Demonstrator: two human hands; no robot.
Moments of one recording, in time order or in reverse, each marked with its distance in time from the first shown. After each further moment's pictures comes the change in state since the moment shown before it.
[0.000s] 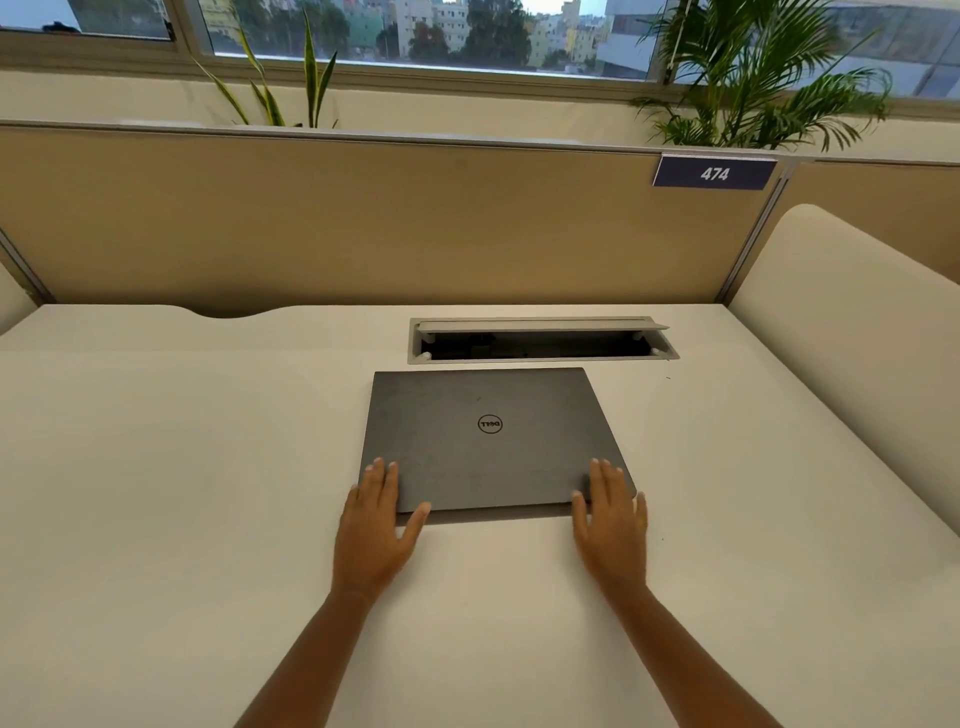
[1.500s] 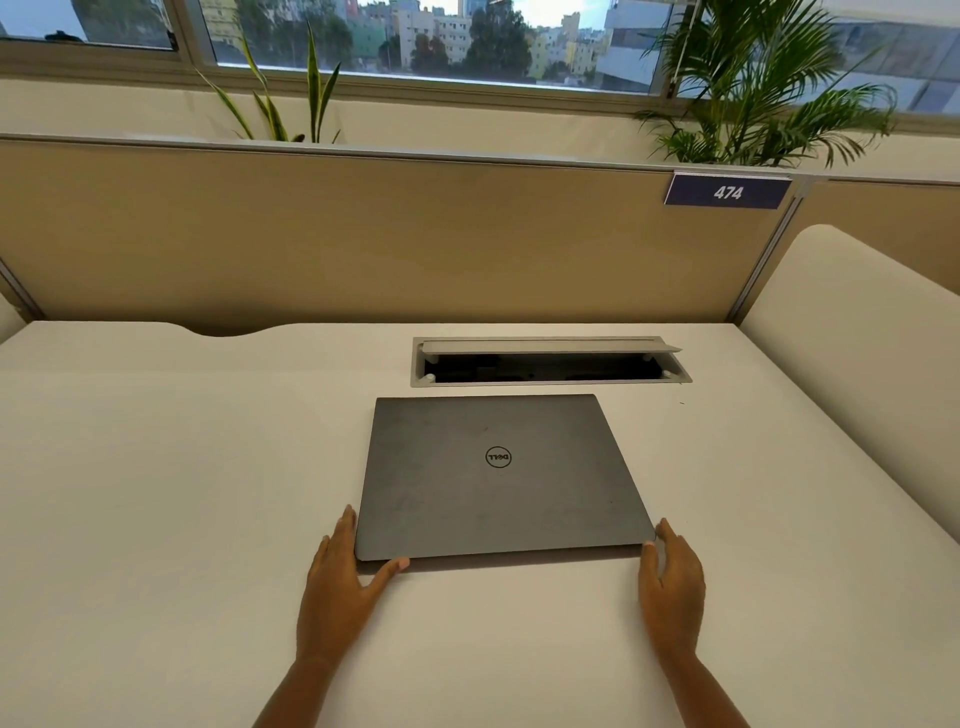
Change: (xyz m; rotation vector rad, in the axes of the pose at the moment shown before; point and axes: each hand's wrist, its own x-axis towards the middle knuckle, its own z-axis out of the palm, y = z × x) left_hand -0.001 -0.033 -0.008 -0.330 -0.021 -0.258; right_hand -0.001 0.031 -0.009 0.368 0.144 0.348
